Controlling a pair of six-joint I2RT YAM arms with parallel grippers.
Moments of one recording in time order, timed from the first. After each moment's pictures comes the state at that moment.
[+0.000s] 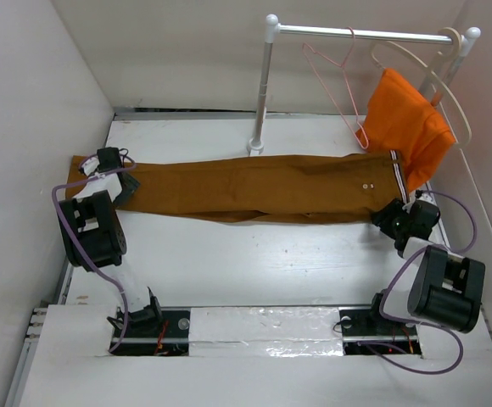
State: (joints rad) left arm 0.27 1.76 1.11 -0.41 -0.35 -0.65; right arm -0.40 1.27 0.36 0.27 -0.27 0.38
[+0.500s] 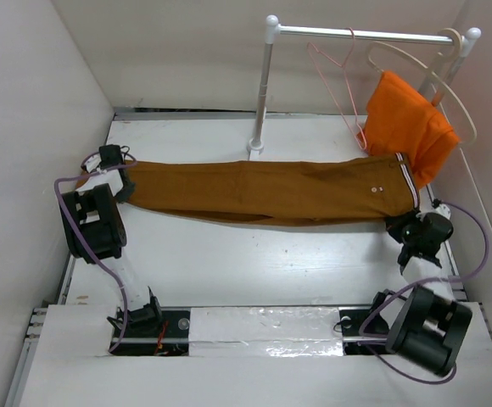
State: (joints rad) left arm 0.27 1.85 1.18 -0.38 -0.31 -0.67; right arm -0.51 1.04 0.27 0.29 -0.31 0.47
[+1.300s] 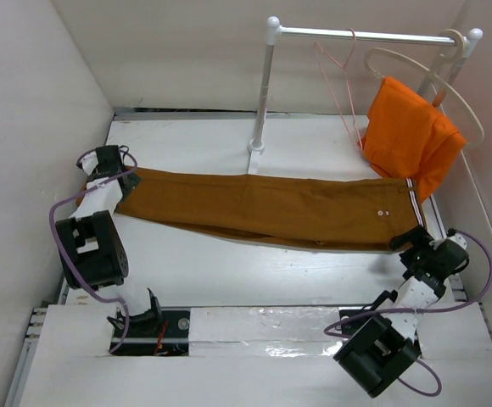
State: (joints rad) left arm 0.24 1.61 1.05 -0.40 -0.30 -0.66; right arm -0.85 0.65 0.21 -0.20 -0.40 0.28
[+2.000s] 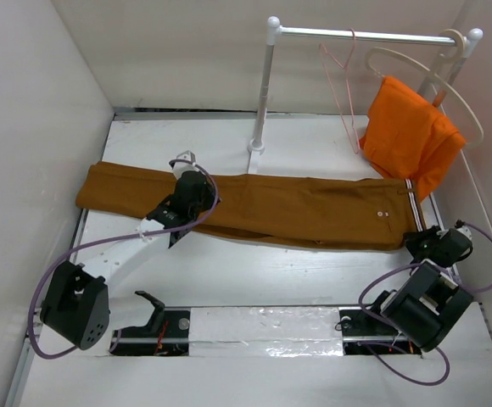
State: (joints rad) left arm -0.53 1.22 0.76 -0.08 -0.29 -0.75; right arm -0.82 1.14 0.23 0.32 -0.42 0.45
